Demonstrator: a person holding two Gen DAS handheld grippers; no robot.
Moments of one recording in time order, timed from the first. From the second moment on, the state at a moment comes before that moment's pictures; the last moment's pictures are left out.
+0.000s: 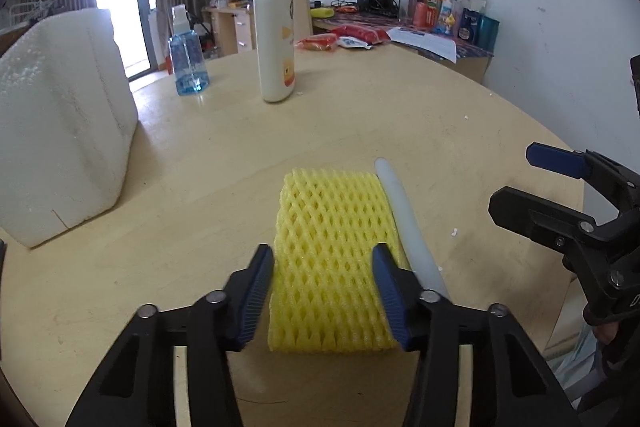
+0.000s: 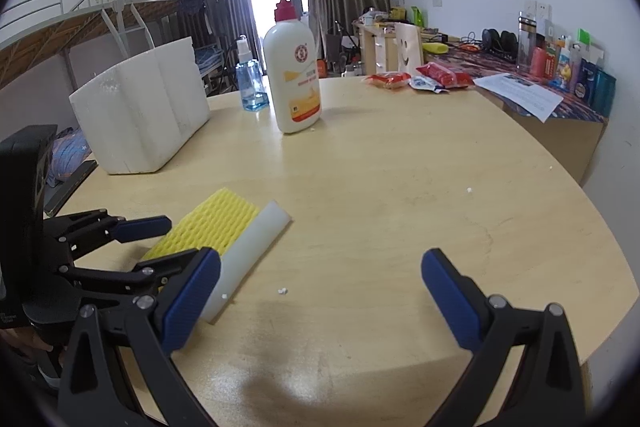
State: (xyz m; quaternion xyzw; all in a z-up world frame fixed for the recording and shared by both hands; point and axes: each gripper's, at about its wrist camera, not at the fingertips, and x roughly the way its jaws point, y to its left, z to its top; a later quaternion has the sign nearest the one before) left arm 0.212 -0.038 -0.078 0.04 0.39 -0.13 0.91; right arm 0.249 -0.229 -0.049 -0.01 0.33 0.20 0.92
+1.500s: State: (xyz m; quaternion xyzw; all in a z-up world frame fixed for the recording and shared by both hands) left arm 0.195 0.016 -0.073 0.01 0.37 -0.04 0.93; right arm 0.266 -0.170 -0.061 -0.03 0.38 0.22 0.90
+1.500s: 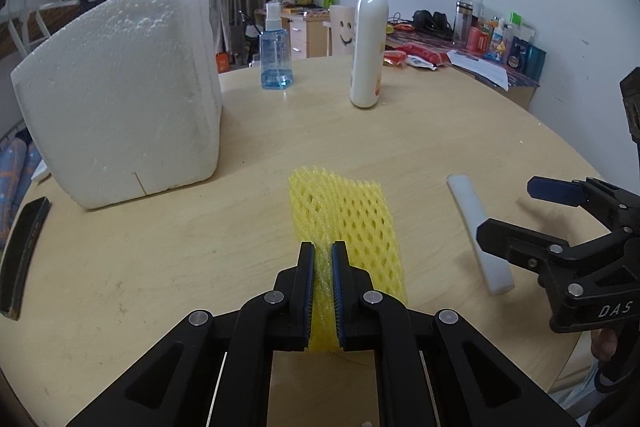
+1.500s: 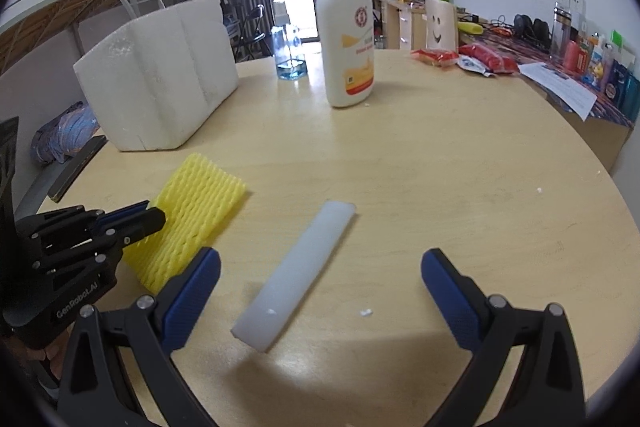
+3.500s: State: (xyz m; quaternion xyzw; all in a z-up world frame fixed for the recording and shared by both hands) left arm 0.197 0.011 -0.077 0.01 0.40 -0.07 0.92; right arm 0.263 -0.158 -0.062 -0.07 0.41 0.23 0.88
